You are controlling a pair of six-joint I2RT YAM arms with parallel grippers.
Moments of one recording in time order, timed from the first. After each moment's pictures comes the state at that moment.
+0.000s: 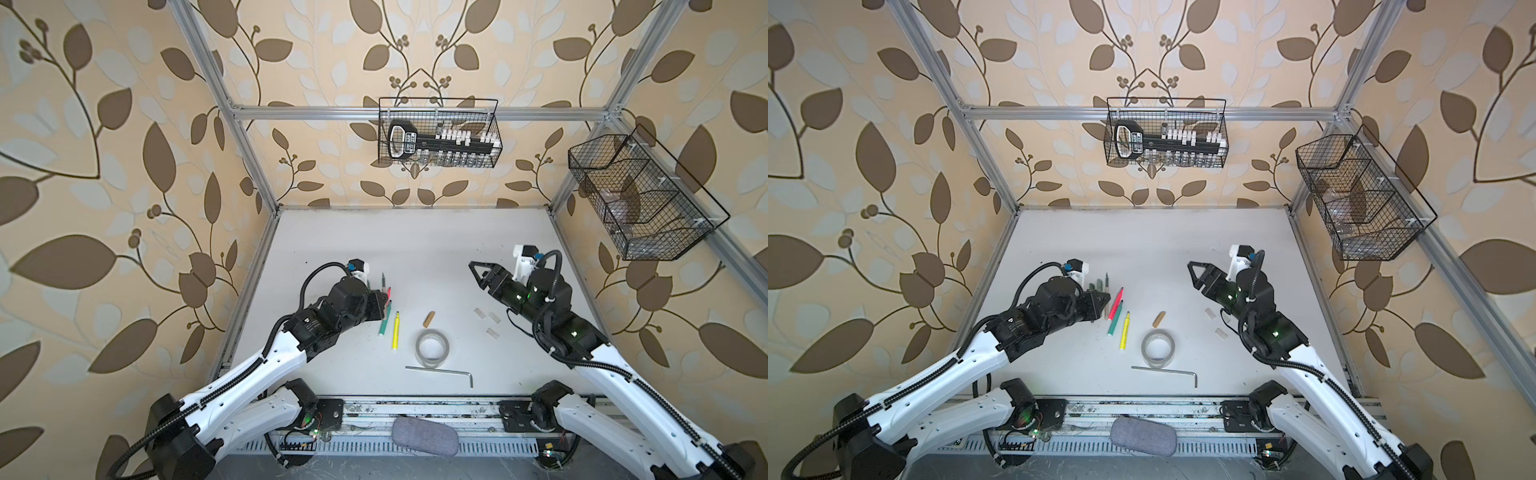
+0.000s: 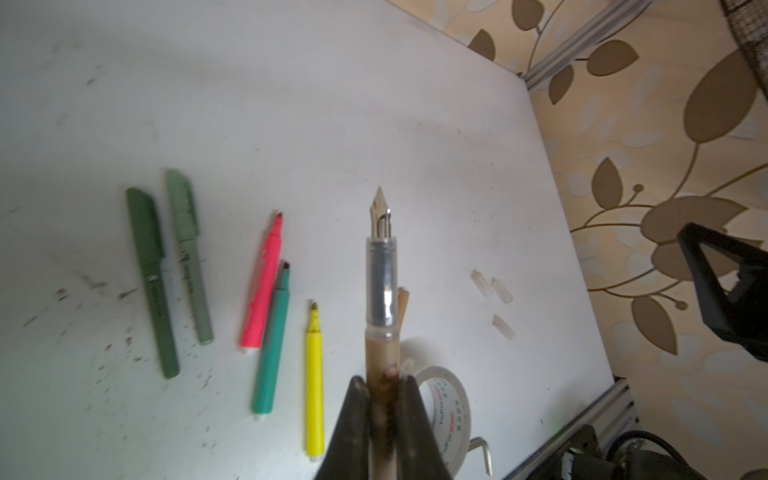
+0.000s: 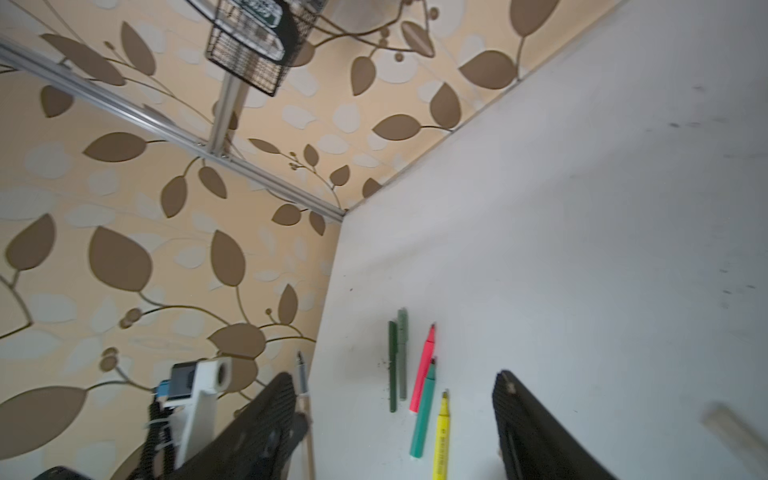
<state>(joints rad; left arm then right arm) -0.71 0.97 0.75 -0.35 0.00 -0.74 0.46 0.85 0.75 -0.15 -0.08 0.88</state>
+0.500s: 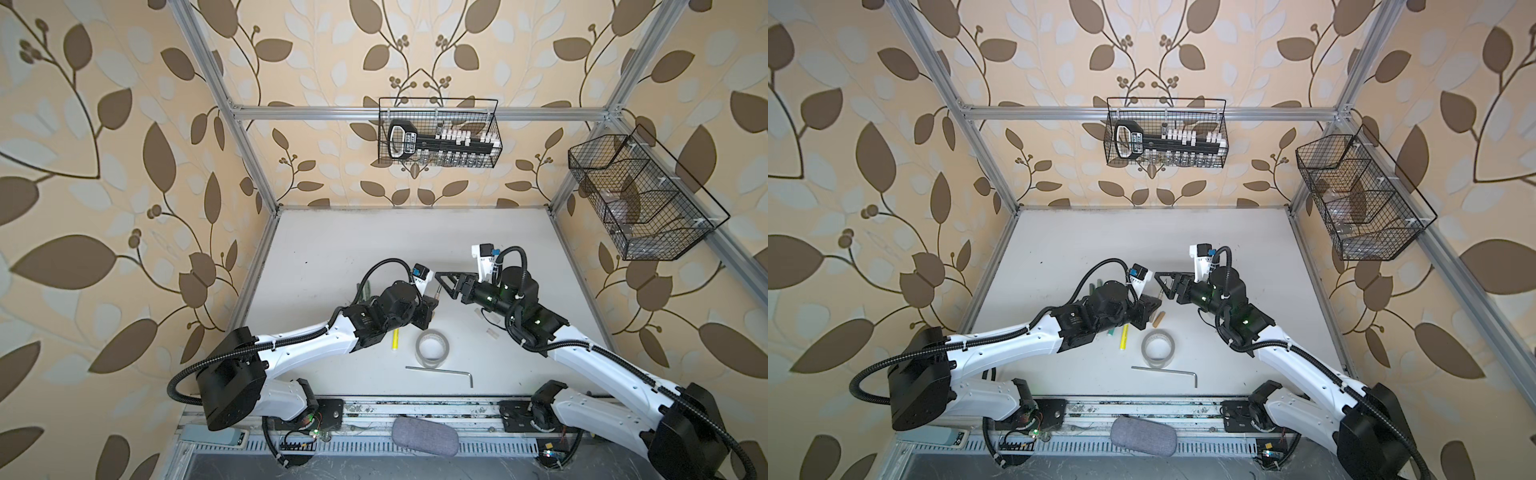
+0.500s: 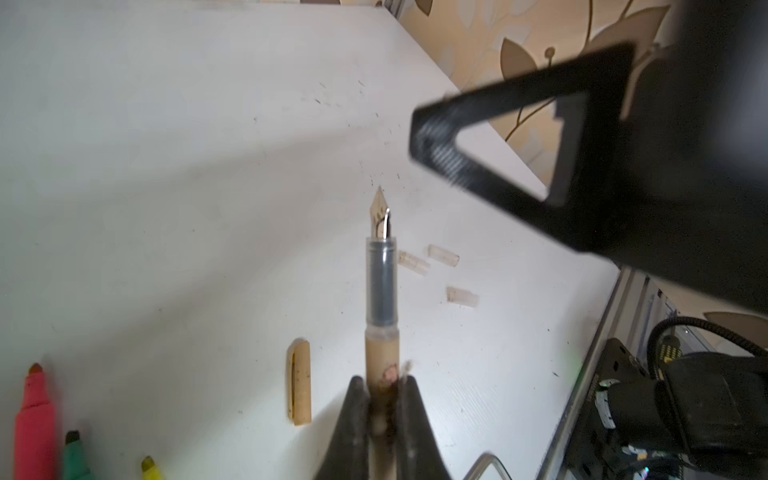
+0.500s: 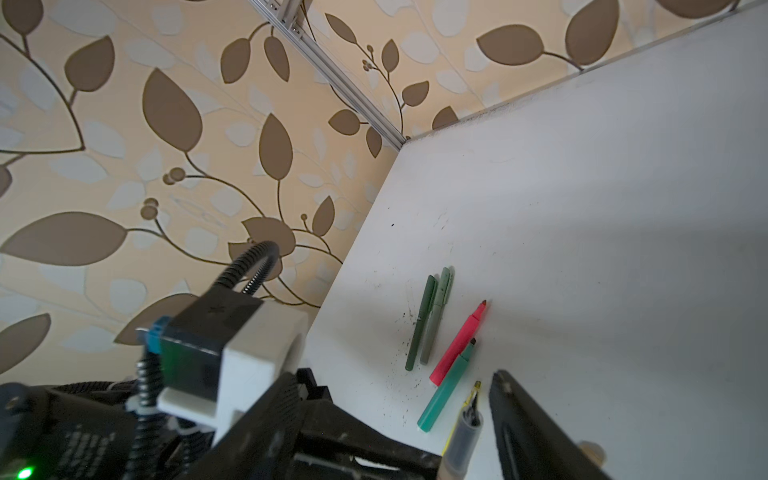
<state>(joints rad) -0.93 1.33 0.79 0.07 -0.02 -0.44 0.56 1.06 0.63 0.20 -0.26 0.71</state>
